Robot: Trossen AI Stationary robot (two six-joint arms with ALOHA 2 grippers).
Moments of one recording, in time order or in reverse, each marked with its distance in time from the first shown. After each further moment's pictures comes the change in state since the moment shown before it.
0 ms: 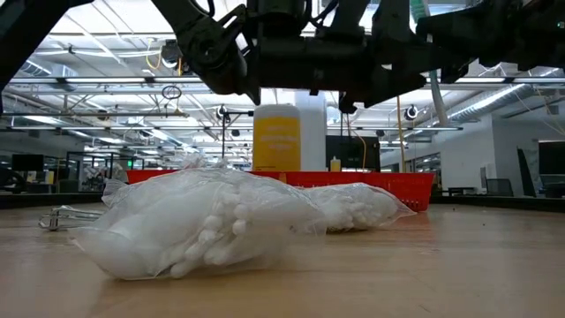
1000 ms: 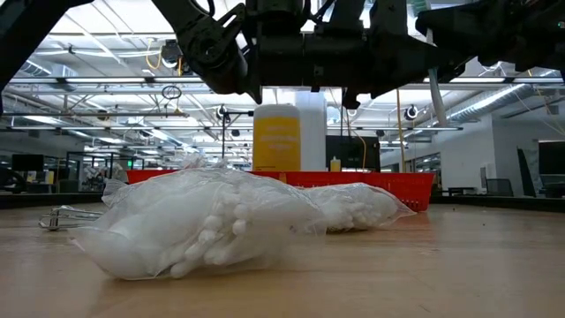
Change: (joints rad) left arm 0.001 -0.001 0.000 0.021 0.043 0.013; right arm 0.000 0.098 0.000 0.121 -0.050 -0.001
